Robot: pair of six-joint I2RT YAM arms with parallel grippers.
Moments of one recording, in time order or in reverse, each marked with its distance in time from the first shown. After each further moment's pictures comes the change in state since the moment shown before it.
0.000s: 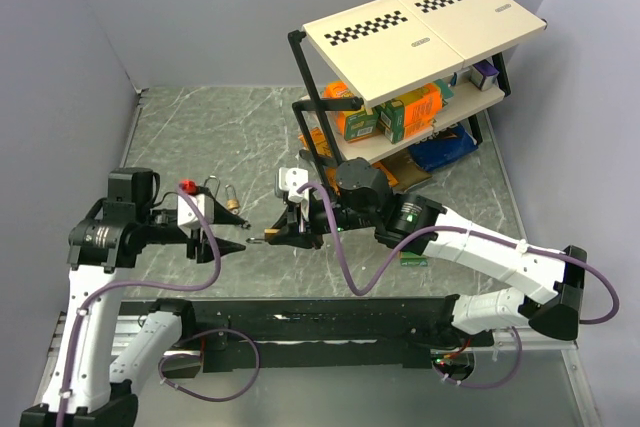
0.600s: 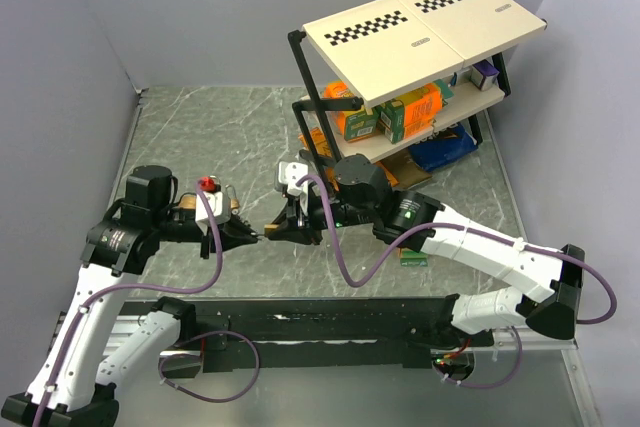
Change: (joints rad) left arm -0.205 -0.035 -0.113 0.293 -0.108 -0.301; right arm -0.015 0.016 0.010 0.000 -0.004 0.023
